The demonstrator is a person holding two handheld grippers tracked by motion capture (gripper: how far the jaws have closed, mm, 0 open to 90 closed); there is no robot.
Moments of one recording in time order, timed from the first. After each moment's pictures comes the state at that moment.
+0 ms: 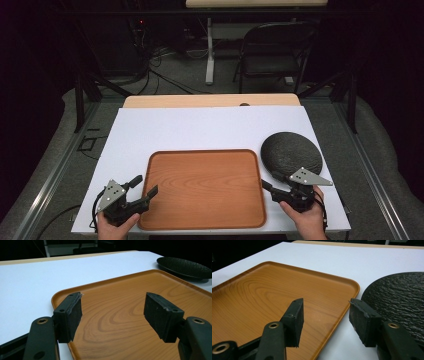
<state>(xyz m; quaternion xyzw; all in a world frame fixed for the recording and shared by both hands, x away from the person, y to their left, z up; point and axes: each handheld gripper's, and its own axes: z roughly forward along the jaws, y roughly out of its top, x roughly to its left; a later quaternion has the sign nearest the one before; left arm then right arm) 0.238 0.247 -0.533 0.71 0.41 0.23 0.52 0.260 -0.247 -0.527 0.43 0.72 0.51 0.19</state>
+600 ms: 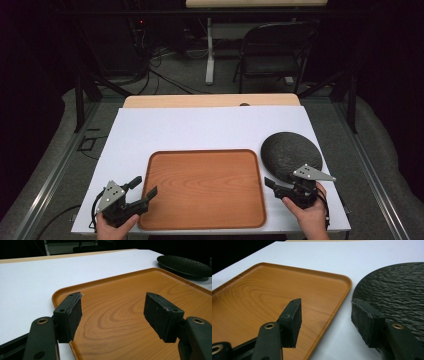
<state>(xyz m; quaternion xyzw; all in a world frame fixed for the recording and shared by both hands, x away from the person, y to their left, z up) 0.236 0.248 -0.533 0.71 0.41 0.23 0.52 0.268 -0.257 -0.526 0.46 0.71 0.50 0.18</state>
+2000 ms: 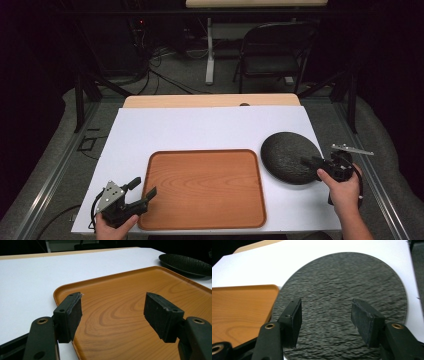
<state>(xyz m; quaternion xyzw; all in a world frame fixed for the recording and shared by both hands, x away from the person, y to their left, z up) 0.235 0.250 -0.534 0.71 0.42 0.23 0.51 0.322 -0.360 -0.512 0.61 0.64 0.44 0.14</state>
